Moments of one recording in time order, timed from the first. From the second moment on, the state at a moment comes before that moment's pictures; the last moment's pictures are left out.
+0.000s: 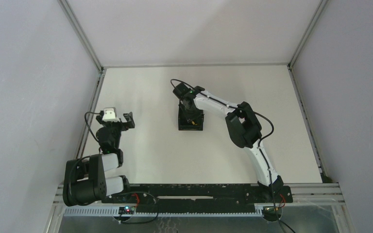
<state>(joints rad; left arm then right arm) 0.19 1.26 0.14 1.11 0.16 -0.04 0.75 2.30 1.93 -0.88 0.16 0.24</state>
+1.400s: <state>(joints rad) 0.19 1.26 0.14 1.11 0.16 -0.04 0.73 2.30 2.02 -0.93 0.20 0.25</state>
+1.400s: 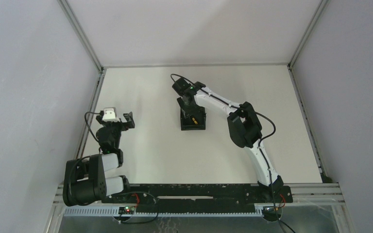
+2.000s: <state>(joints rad) 0.19 1.26 0.14 1.11 0.16 -0.04 0.68 2.13 2.19 -1.02 0.27 0.25</state>
